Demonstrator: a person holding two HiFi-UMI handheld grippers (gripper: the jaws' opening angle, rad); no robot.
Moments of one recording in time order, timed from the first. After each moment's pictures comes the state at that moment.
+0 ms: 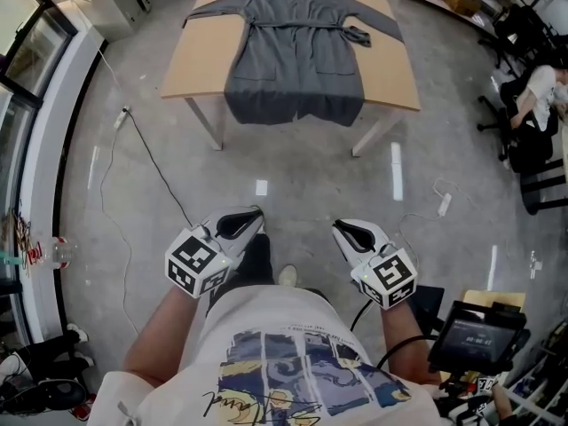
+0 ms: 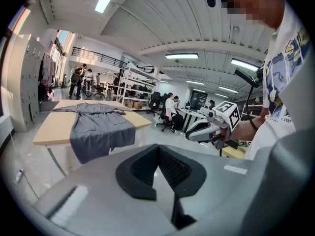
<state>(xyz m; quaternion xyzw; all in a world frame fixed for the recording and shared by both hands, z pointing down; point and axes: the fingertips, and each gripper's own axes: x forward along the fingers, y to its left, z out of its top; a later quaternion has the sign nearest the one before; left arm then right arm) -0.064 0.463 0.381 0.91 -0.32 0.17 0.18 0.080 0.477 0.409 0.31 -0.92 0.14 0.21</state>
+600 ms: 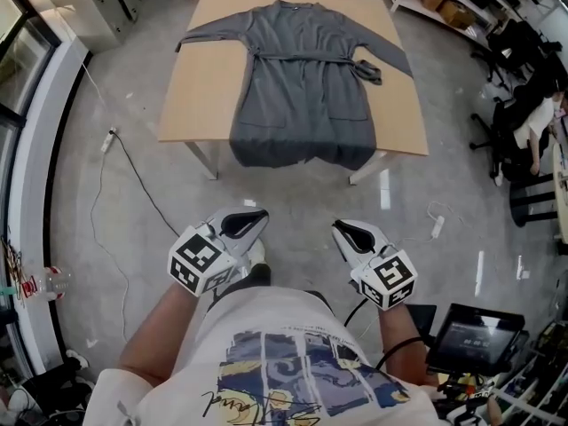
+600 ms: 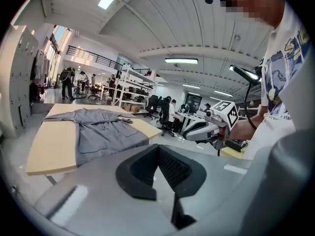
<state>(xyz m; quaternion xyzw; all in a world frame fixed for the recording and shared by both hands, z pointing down) -0.119 0.299 0.373 0.93 -0.28 0.16 0.17 0.016 0.315 0.392 0.34 -0.90 0.15 0.21</state>
